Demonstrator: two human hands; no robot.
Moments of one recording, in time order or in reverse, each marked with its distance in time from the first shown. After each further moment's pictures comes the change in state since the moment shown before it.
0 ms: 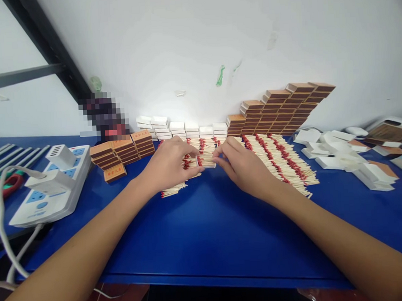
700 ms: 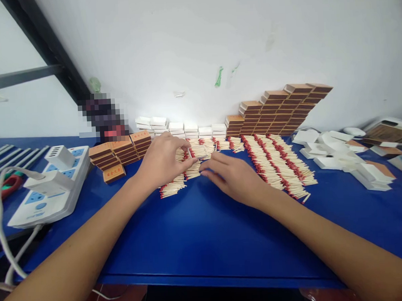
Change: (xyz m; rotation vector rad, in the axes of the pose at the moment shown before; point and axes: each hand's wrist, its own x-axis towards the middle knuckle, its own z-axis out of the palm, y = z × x) left_hand 0.001 -0.005 -0.004 0.068 0.083 -0.093; right_hand -0.004 -0.017 0.009 0.047 -0.063 -0.129
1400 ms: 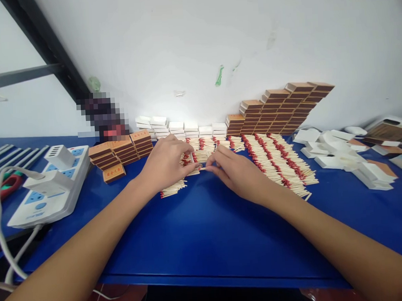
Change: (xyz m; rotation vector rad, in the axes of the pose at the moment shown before) left_hand -0.002 0.002 0.005 0.072 -0.067 0.060; right_hand 0.001 0.007 -0.007 0.045 -0.039 0.088
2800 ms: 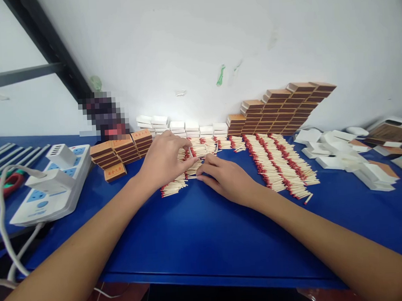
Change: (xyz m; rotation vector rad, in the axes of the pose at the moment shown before) left_hand 0.001 -0.003 -0.001 0.001 0.082 -0.044; right_hand 0.003 -0.003 0.026 0.009 -0.078 -0.069
